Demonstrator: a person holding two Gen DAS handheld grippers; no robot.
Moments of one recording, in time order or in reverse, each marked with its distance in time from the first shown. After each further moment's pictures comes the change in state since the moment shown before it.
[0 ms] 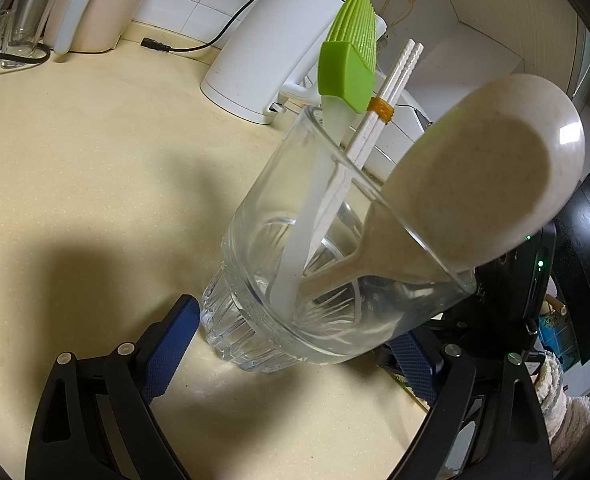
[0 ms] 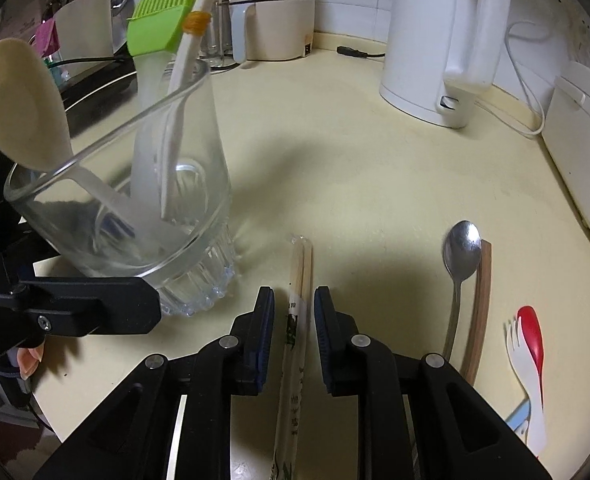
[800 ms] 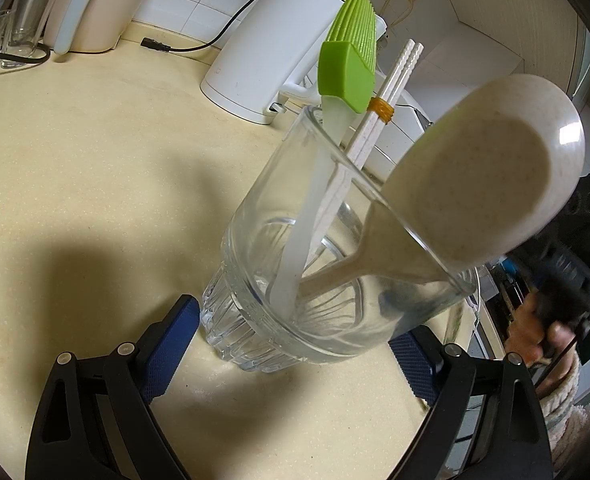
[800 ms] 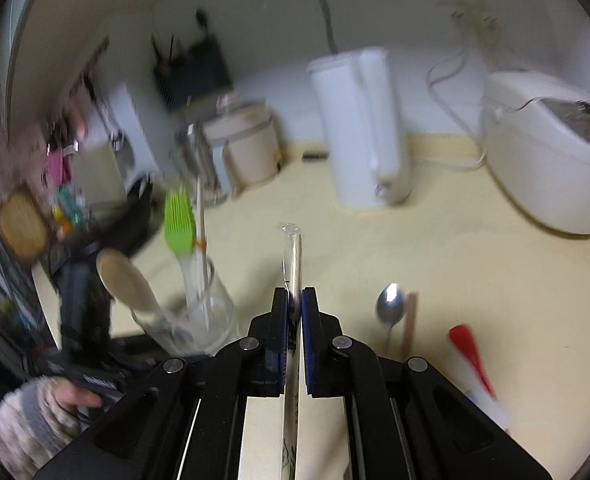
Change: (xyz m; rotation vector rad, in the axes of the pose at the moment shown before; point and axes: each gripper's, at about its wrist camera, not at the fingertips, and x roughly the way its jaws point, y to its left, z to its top) left arm 0.000 0.000 0.000 0.000 0.000 -0.001; right arm -0.125 -0.052 -0.009 0.271 -0.376 0.078
